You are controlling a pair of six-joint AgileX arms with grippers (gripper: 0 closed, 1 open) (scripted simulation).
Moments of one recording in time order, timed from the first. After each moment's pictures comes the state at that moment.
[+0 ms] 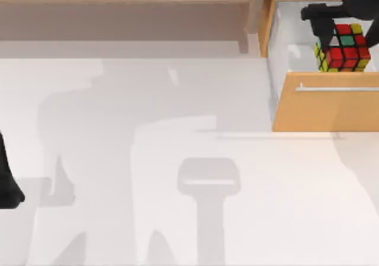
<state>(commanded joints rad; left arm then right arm) 0.00 0.00 0.00 0.00 0.00 0.00 0.17 2.35 2.30 -1.40 0.04 0.14</state>
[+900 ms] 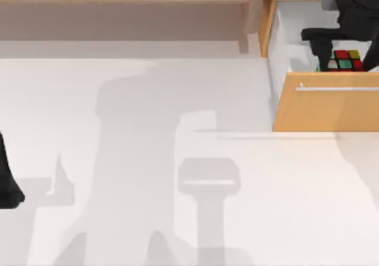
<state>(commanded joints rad) 0.00 0.00 0.00 0.00 0.00 0.00 0.13 2.47 2.32 -1.43 0.00 0.15</state>
